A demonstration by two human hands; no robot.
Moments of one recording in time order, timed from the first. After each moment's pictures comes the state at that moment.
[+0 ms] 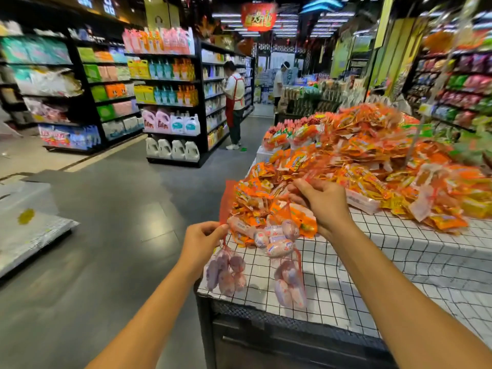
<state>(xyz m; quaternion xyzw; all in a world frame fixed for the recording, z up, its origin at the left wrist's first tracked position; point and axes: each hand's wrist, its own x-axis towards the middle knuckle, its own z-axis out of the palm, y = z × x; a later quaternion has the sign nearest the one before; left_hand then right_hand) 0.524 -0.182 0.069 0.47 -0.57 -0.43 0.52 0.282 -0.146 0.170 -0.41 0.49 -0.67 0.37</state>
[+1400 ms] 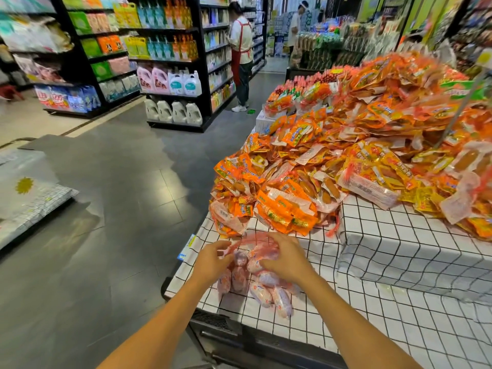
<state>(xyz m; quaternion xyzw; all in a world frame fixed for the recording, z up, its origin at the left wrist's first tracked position) 0.424 -0.277 -0.073 0.62 -0.62 -0.39 0.28 0.204 -0.247 -0.041 -0.65 0.68 -0.20 0.28</state>
